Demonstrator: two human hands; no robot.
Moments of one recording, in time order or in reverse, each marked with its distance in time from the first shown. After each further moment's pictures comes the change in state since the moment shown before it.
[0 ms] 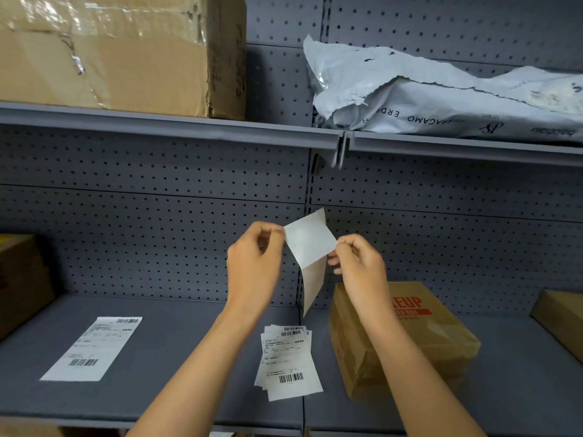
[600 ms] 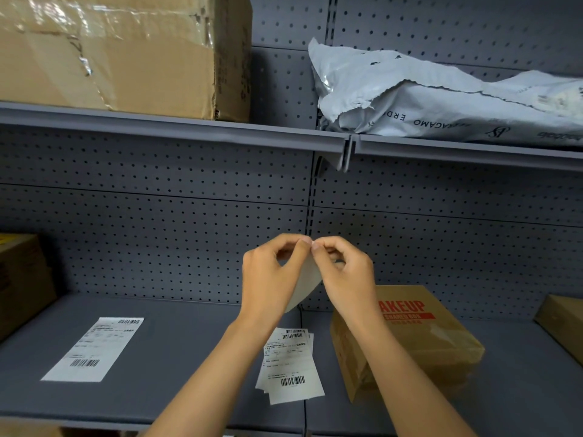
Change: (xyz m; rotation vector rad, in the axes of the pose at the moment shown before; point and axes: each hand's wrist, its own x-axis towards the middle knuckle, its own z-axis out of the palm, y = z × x) left_hand -0.014 0.002 0.010 -0.007 -0.074 0.139; right_hand -0.006 -0.005 0.020 -0.004 -0.031 -0.210
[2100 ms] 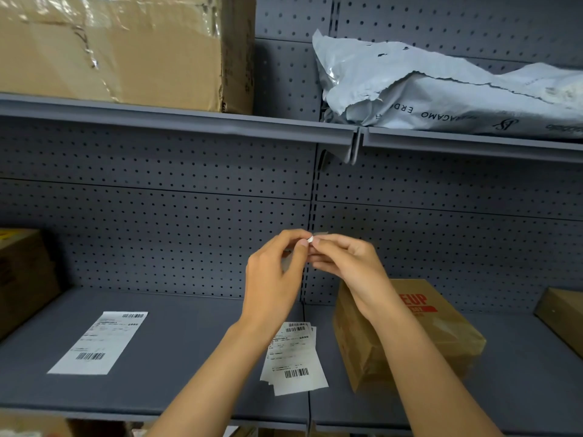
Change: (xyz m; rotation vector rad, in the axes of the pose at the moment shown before) left_hand -0.010 -0.012 -0.007 0.057 -0.049 0.112; right_hand 0.010 -0.008 -0.011 0.372 -0.243 0.355
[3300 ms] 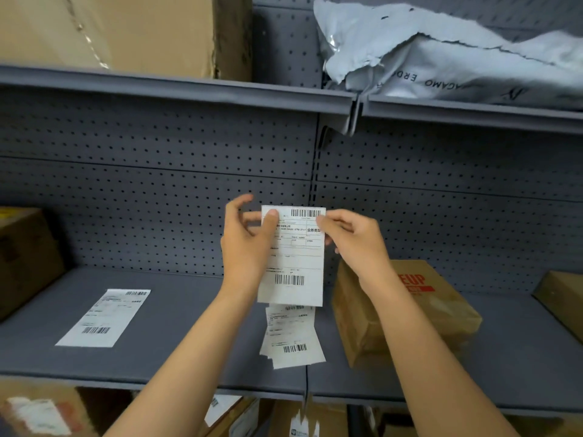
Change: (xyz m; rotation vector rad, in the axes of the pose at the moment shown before) left_hand 0.014 -0.016 -0.013 -0.220 0.228 -0.333; right_hand 0.003 0.003 -0.006 -0.275 0.127 -0.074
